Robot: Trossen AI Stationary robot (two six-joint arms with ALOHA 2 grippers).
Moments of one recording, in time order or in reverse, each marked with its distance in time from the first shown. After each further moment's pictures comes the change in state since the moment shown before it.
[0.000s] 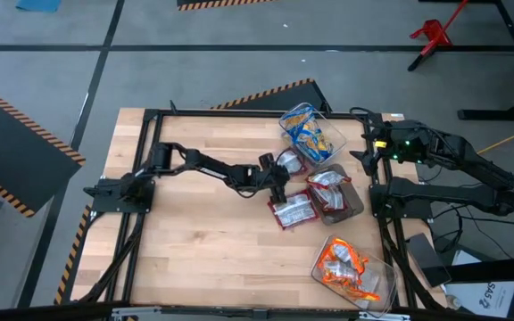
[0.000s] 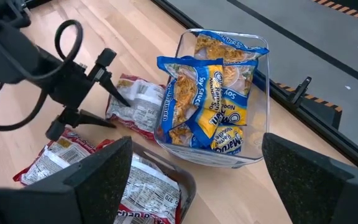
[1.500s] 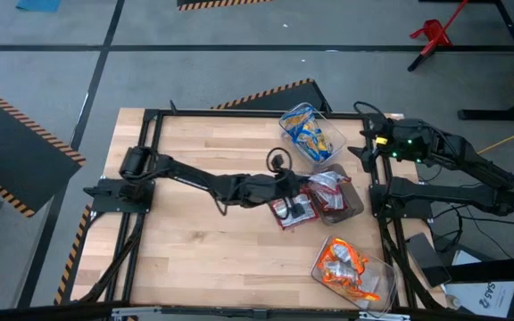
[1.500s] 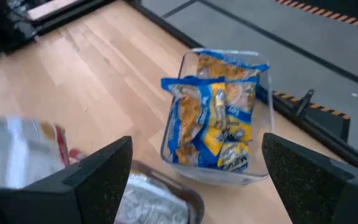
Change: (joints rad) left arm -0.209 -0.241 0.091 0.327 -0.162 -0.015; right arm 0.000 0.000 0.000 0.067 0.007 0.035
